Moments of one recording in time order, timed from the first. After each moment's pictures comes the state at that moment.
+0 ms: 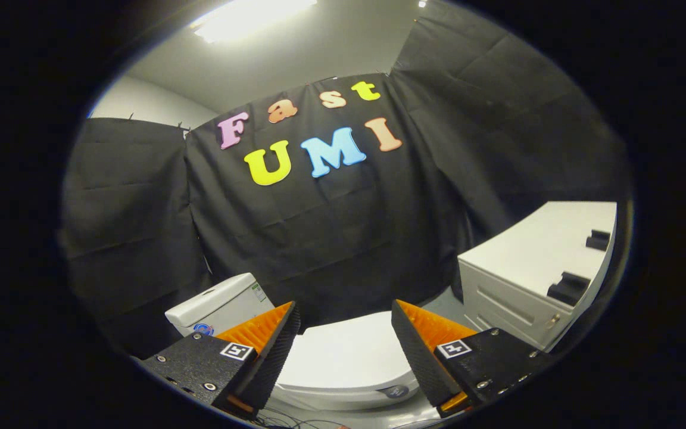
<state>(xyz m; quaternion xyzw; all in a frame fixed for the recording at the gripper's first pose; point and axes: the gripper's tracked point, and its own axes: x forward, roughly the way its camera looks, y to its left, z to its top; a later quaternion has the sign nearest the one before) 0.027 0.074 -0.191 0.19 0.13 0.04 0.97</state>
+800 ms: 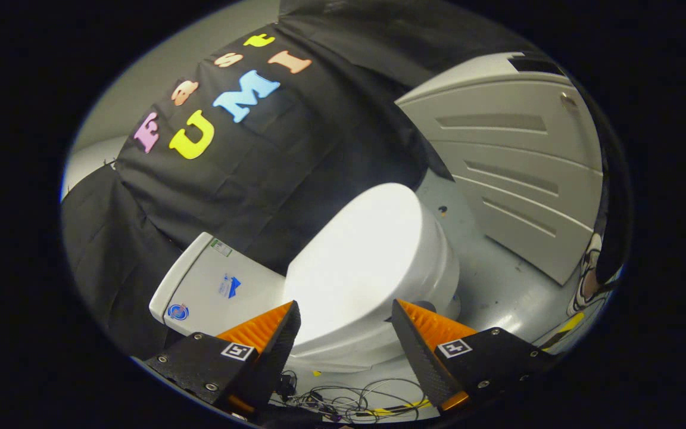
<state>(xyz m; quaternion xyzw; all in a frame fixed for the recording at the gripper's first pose) 0.001 0.098 -0.413 0.37 0.33 -0.02 0.87</state>
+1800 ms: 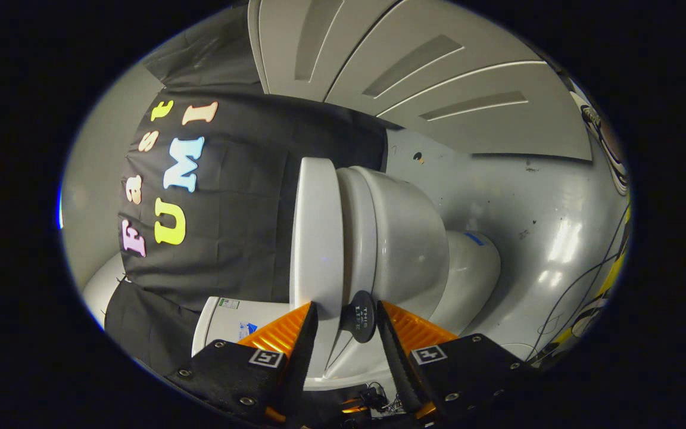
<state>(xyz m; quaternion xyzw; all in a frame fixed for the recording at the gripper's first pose) 0.023 0.076 -0.495 0.61 0.25 -0.05 0.75</state>
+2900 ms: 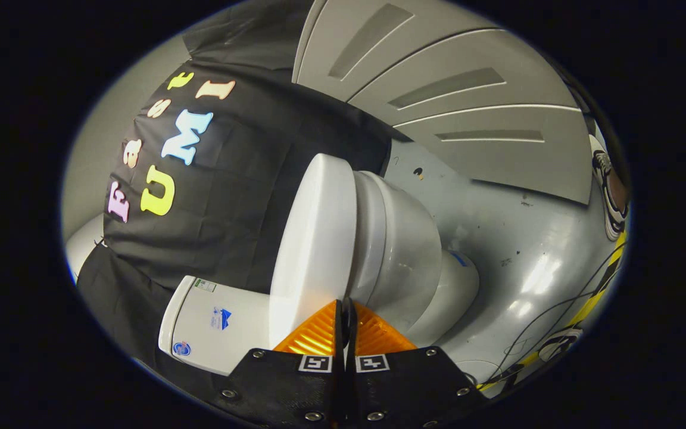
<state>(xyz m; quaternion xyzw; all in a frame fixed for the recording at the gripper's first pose) 0.021 0.076 -0.485 0.51 0.28 -0.06 0.81</state>
